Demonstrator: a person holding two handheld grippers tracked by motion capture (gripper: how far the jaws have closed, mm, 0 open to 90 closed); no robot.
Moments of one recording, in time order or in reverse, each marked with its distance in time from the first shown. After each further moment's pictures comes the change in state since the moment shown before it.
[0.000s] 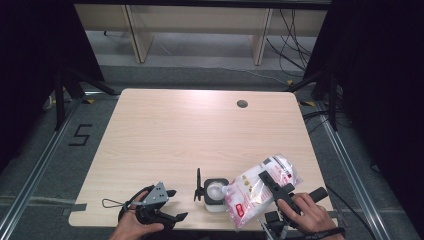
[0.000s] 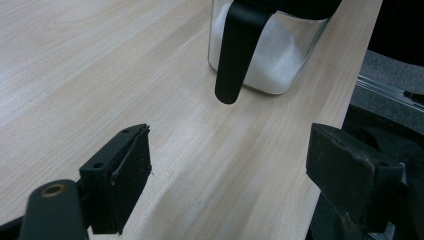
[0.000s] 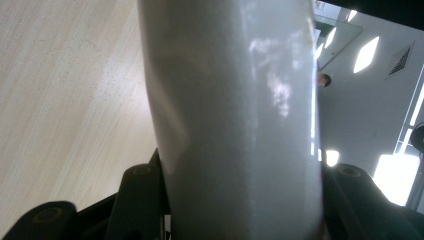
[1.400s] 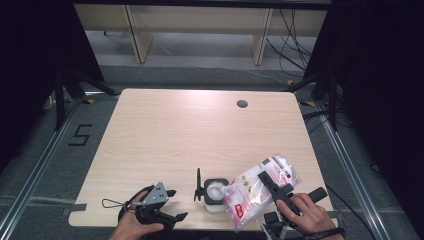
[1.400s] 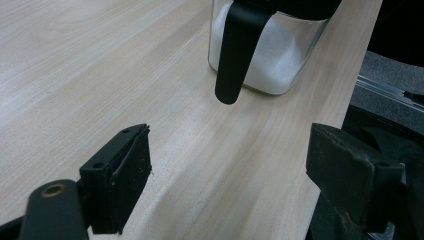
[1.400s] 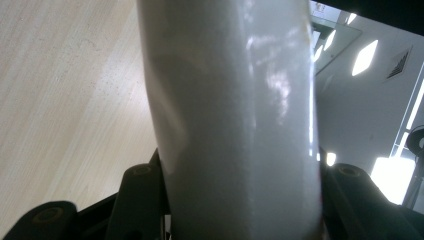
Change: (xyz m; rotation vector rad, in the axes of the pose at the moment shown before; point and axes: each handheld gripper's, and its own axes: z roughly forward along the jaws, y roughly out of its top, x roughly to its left) left arm 0.000 0.000 0.000 -0.002 0.002 -0.006; right arm 0.000 0.002 0.000 0.013 0.014 -0.013
